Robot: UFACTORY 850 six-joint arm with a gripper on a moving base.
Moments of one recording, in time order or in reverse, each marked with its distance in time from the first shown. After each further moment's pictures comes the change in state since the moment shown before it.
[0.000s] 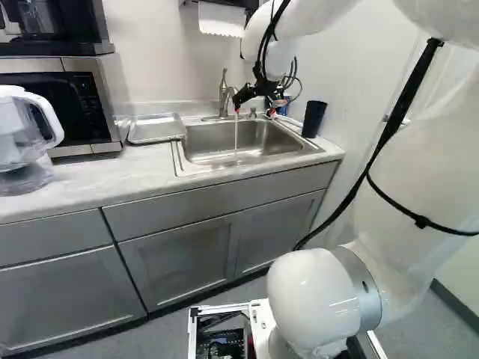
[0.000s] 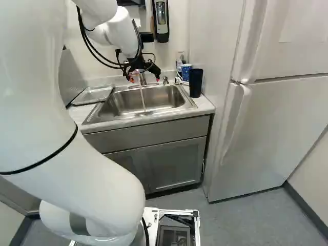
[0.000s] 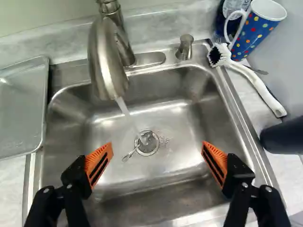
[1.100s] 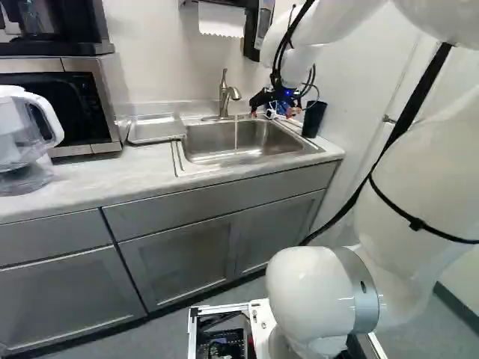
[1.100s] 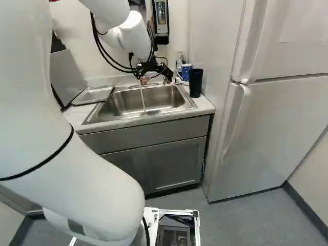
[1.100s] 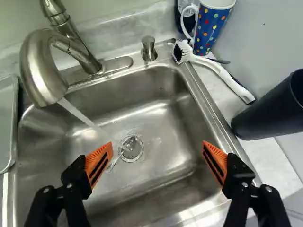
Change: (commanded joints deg) arm -6.3 0.7 3.6 2.3 6.4 0.0
